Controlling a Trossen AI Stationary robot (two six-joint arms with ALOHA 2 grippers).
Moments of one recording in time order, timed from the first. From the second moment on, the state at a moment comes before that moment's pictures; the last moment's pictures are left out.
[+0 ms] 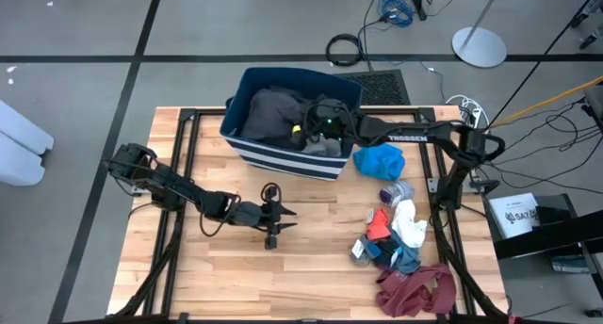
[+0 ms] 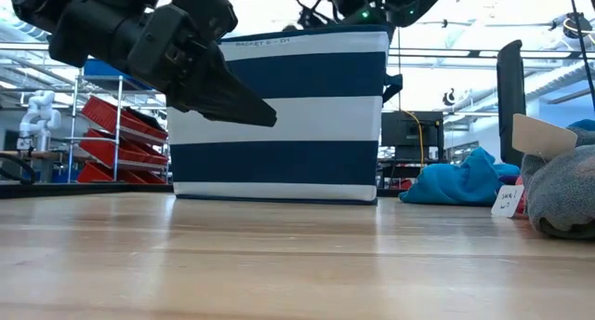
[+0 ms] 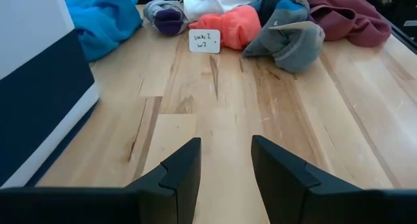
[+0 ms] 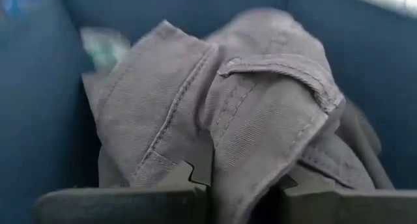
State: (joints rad) left arm -0.31 1.59 0.59 0.58 -0.29 -0.09; right arm -0.32 1.76 1.32 0.07 0.17 0.09
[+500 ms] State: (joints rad) left arm -0.30 1.59 0.59 0.58 -0.29 -0.07; right arm -0.37 1.66 1.32 -0.29 0.16 -0.01
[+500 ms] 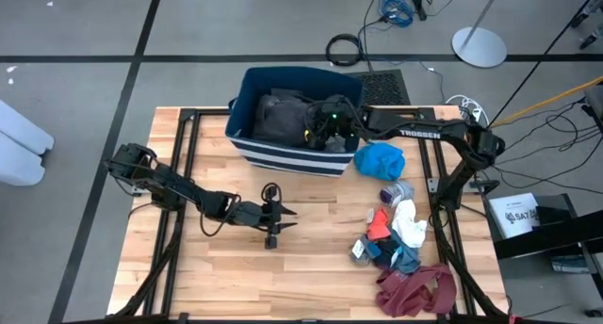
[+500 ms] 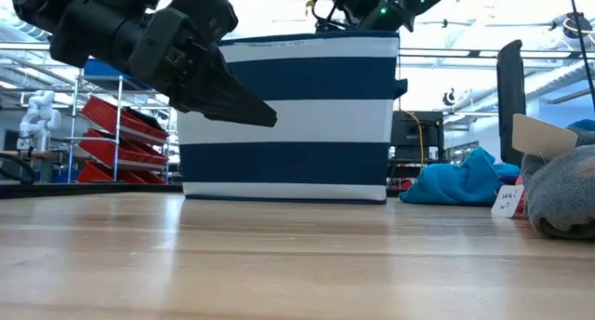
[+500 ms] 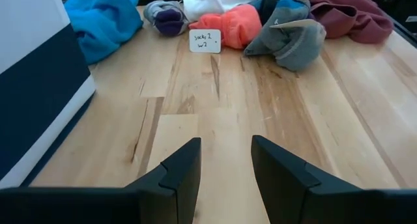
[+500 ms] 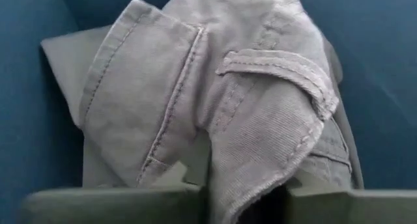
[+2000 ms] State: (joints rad) left arm -0.30 1.59 0.59 0.52 -0.27 -0.13; right arm 0.03 1.57 1.69 -1.25 0.36 0.14
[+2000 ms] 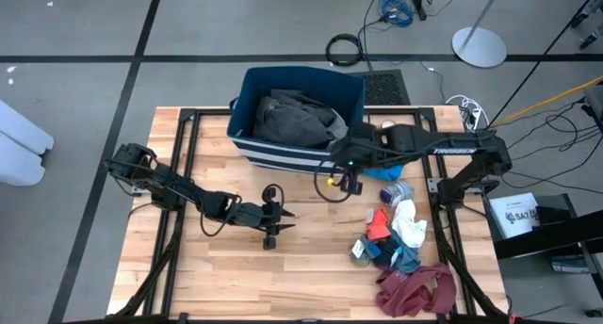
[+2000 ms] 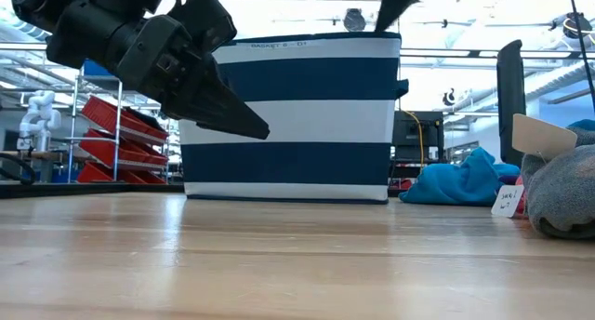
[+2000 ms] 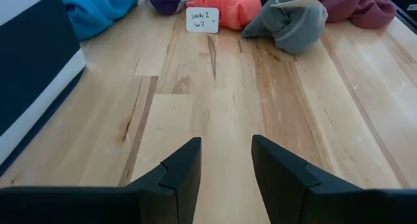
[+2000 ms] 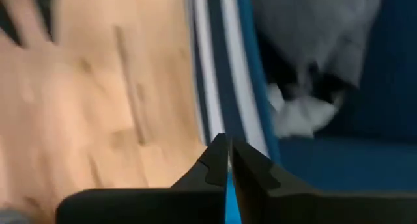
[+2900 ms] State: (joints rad) left arm -0.30 1.59 0.59 0.52 -0.26 -0.15; right arm 0.05 1.55 1.53 -1.38 0.08 0.40
